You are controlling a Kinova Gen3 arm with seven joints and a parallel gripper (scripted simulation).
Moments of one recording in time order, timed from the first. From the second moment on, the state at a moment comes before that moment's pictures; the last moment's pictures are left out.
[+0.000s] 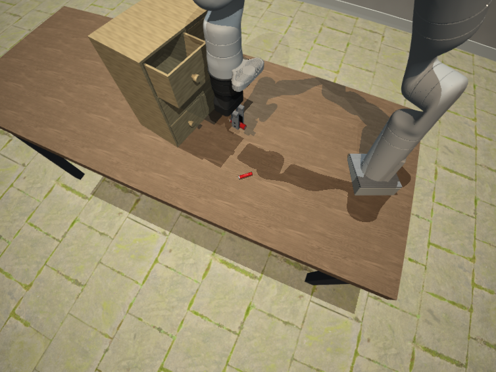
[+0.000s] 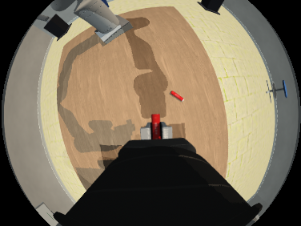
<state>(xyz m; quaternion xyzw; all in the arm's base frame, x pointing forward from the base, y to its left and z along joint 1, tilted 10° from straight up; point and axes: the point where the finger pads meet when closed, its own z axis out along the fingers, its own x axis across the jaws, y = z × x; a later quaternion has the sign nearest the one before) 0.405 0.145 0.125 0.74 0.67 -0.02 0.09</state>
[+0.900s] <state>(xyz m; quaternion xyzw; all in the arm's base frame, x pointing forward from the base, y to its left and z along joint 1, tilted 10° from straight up) 0.393 0.160 0.235 0.74 0.67 -0.03 0.09</state>
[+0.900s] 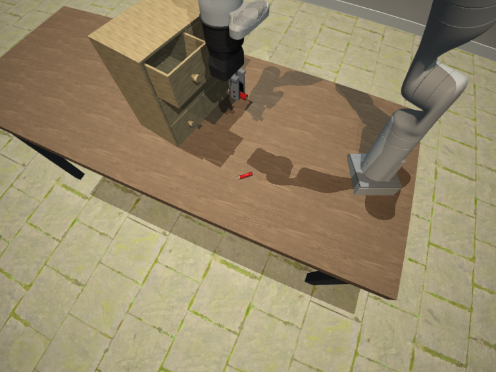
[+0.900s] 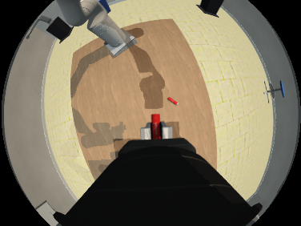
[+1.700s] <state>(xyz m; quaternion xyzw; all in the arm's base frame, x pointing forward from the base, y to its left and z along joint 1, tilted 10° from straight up) 0.389 0.178 0.319 0.74 0.67 -0.02 0.08</state>
